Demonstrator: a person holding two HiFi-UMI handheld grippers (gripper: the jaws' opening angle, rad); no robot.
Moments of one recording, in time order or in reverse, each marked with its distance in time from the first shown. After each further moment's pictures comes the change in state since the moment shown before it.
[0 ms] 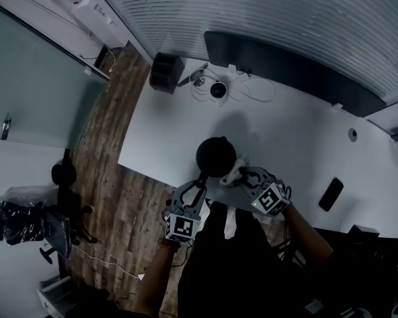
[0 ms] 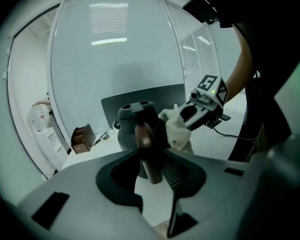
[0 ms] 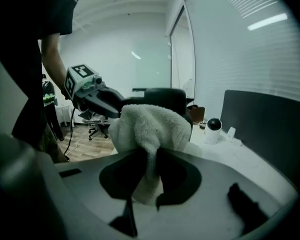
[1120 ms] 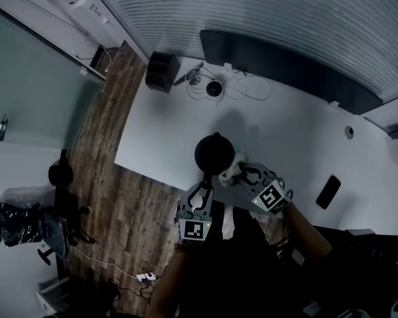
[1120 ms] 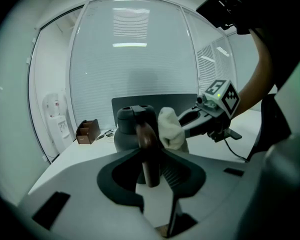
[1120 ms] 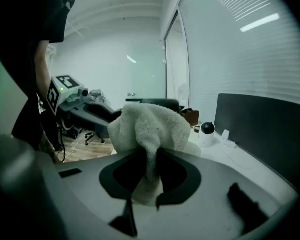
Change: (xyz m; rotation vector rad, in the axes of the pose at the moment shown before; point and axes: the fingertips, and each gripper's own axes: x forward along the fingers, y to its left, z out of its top) left arm 0.009 -0.025 0.016 -0.187 -0.078 0.114; right arm -0.014 -0.011 0.017 0.041 -0.041 -0.035
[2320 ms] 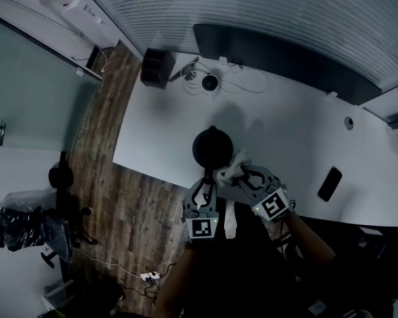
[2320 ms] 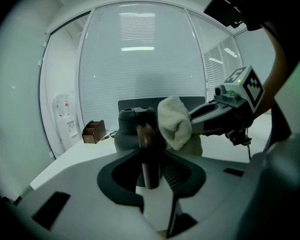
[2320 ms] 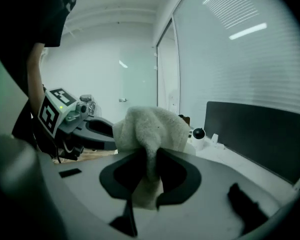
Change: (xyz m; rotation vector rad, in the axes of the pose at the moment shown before) left arm 0.003 -0.008 0.003 -0.051 -0.047 0.100; right arm -0.029 0.015 0.020 0.048 -0.052 -0.119
